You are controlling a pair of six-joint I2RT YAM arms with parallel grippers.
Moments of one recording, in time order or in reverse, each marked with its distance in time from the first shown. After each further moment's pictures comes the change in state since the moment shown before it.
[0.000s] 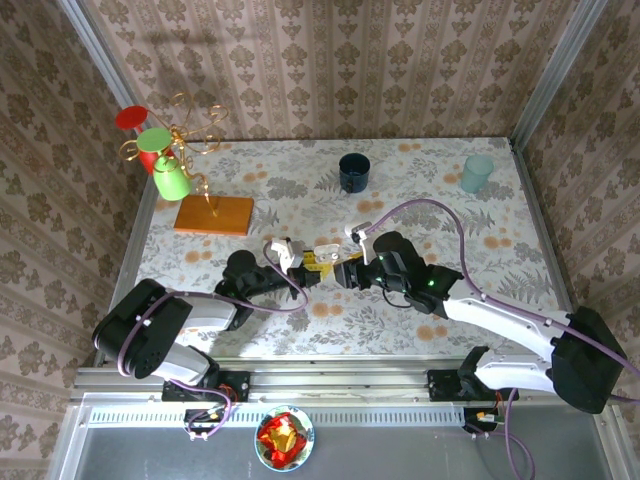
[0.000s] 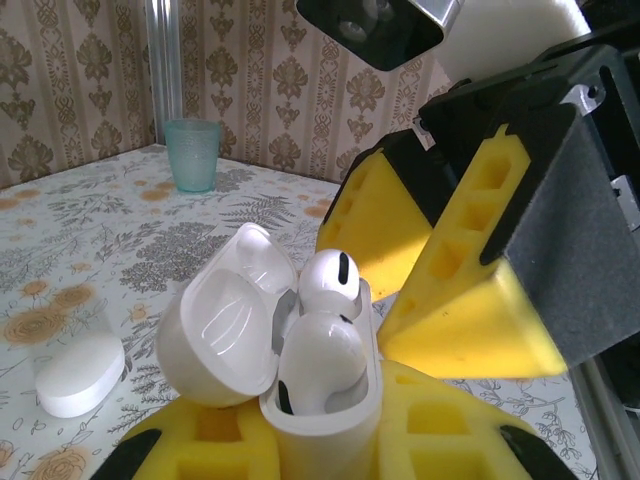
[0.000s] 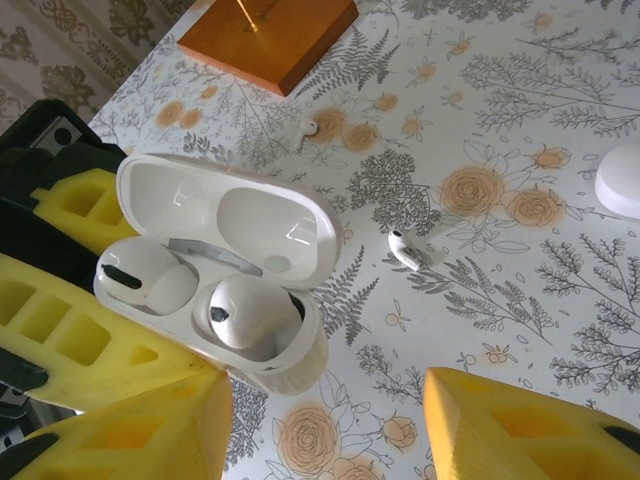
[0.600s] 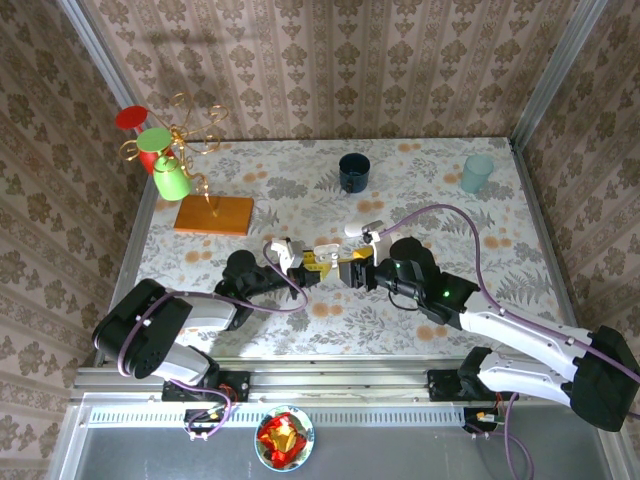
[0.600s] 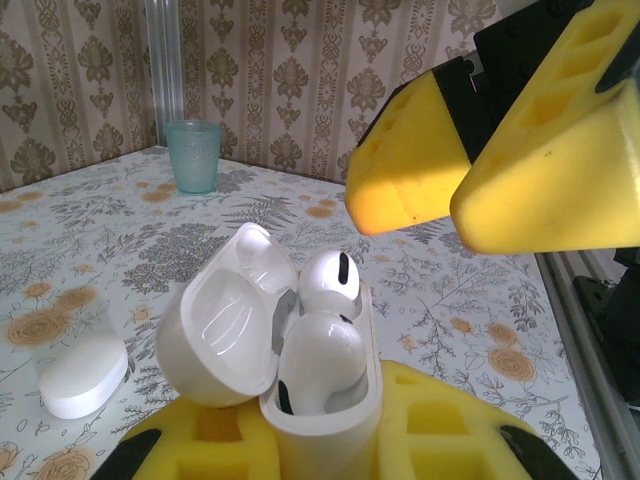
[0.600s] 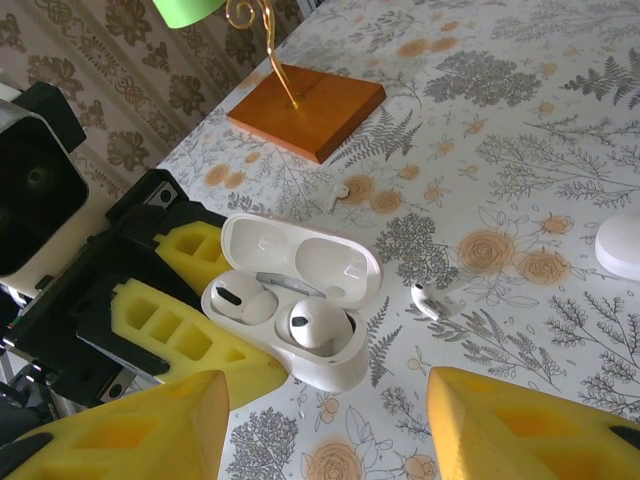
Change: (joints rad) left arm 0.001 0.000 0.000 0.000 0.001 0.006; right arm 0.003 -0.136 -0.072 0.098 0.014 0.000
